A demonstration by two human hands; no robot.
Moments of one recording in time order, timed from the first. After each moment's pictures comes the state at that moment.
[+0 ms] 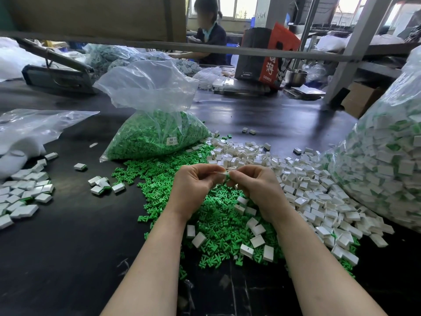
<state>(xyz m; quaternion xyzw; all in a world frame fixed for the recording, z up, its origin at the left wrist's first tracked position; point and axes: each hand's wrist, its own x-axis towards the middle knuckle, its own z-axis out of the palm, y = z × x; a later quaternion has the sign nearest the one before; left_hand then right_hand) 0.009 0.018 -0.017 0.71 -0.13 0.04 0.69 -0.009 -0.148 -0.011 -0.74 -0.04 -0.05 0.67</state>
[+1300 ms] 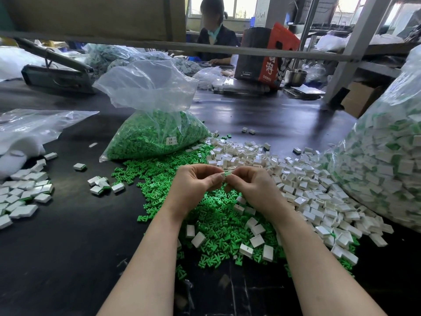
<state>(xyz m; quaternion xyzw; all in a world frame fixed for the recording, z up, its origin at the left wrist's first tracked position) 0.011 0.022 -0.015 0.70 -0.11 -0.01 0.71 -0.008 -0.146 -0.010 -0.83 -0.09 -0.05 0.55</state>
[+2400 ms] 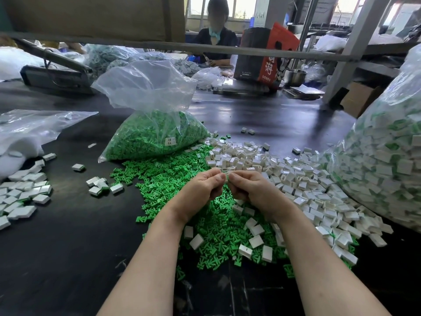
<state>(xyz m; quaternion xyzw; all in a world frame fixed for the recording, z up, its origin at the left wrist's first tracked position) 0.007 0.016 -0.011 0.71 -0.19 -0.16 0.65 -0.009 -0.152 -0.006 -0.76 -0.14 0.08 0.62</state>
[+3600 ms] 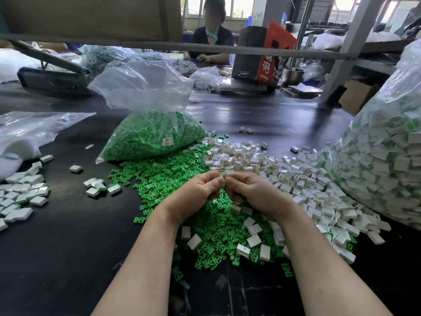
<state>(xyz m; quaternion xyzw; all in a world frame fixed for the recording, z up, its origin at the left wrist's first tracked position) 0.012 0.020 -0.021 0.71 -0.20 -0.19 0.65 -0.005 -0.159 -0.010 -0.81 -0.15 0.11 0.55</state>
